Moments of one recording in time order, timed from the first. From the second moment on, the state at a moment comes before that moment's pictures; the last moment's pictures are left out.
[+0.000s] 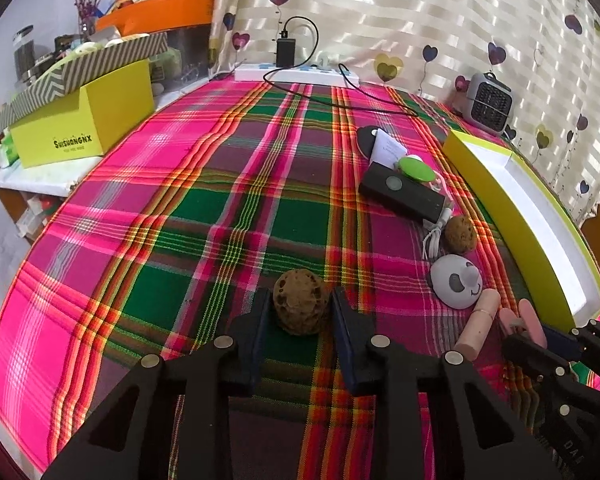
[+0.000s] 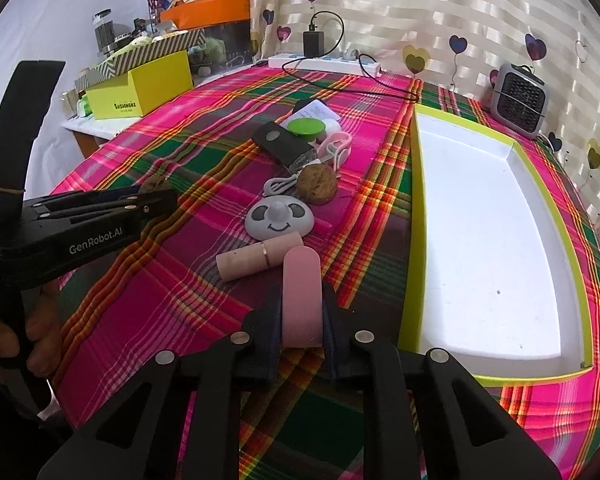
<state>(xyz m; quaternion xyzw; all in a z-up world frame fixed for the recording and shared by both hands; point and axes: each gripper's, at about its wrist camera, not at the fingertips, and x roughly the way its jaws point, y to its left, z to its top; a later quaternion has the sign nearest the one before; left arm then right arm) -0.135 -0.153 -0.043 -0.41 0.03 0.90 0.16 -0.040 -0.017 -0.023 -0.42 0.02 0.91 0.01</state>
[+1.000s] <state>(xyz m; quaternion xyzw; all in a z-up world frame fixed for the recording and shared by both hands) -0.117 -0.104 -0.005 -0.36 0.03 0.91 0.22 -0.026 0.017 0.007 -0.35 0.04 0.93 0.01</state>
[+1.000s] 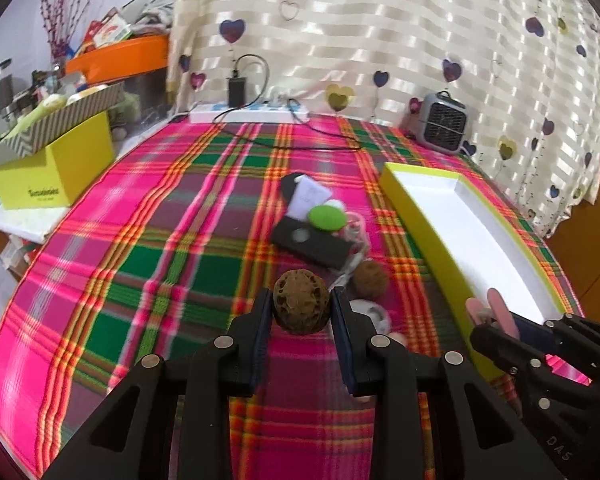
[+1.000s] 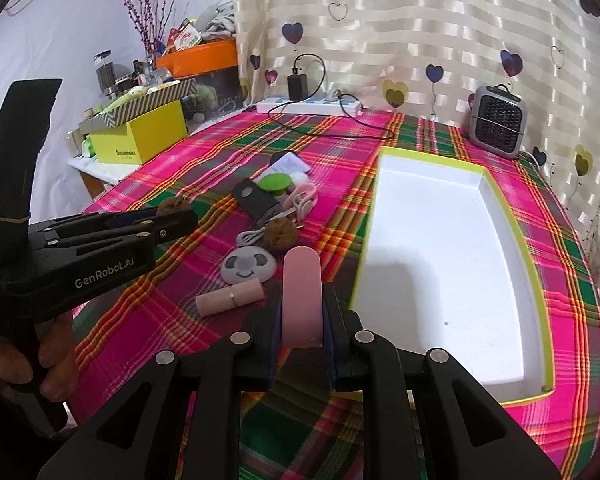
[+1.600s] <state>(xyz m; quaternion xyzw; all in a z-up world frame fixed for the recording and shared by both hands) -0.102 -0.011 0.014 -0.34 0.05 0.87 0.35 -0.015 0.076 0.014 -0.33 0.07 0.94 0.07</state>
